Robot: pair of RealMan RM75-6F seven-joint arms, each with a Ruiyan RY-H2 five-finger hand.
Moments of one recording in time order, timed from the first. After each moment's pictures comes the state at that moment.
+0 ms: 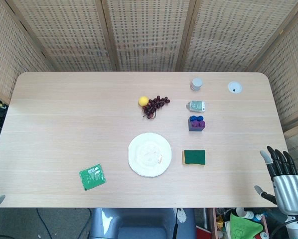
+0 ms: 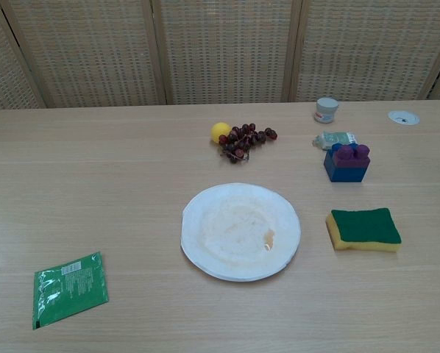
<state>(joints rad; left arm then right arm) 0.14 -1.01 0.04 -1.71 1.61 1.70 -0.01 0.00 -1.12 0.02 -1.65 -1.66 1.64 -0.15</state>
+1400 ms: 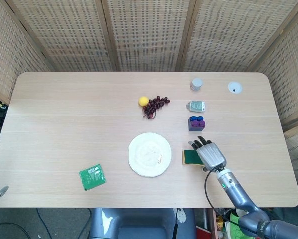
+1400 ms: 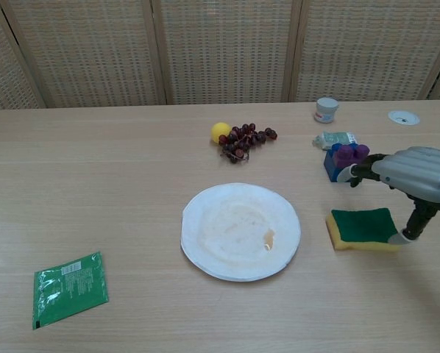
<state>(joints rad) 0.04 -1.03 -0.04 -1.75 1.38 1.50 0.12 0.49 -1.51 0.17 -1.40 -1.34 0.89 -0.50</state>
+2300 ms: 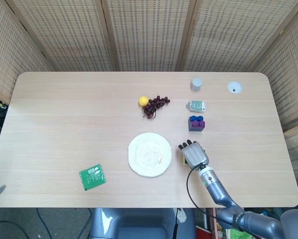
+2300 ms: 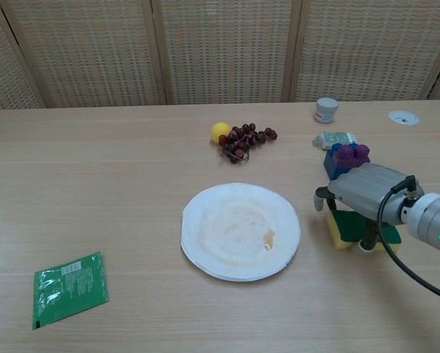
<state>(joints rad) 0.03 -1.02 -0.04 -1.75 1.34 1.47 0.10 0.59 -1.72 0.13 -1.23 -1.23 0.93 -0.67</state>
